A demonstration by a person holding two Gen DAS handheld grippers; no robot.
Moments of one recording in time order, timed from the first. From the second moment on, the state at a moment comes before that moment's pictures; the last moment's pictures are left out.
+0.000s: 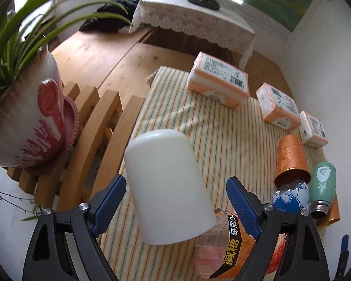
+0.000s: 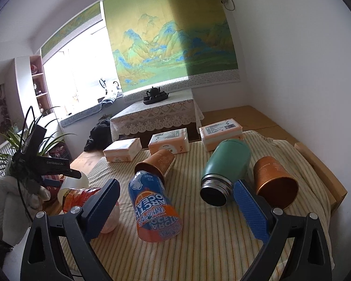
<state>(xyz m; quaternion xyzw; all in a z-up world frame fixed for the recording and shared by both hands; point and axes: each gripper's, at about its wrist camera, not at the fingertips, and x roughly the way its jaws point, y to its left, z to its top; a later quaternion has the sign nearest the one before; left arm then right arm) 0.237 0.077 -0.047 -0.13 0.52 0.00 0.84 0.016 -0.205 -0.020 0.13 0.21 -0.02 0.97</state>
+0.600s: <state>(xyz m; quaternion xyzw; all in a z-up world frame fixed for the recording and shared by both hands) 0.245 0.094 -0.065 -0.16 0.55 -0.01 0.82 0.003 -0.211 -0.030 0.14 0.21 -0.02 0.97</state>
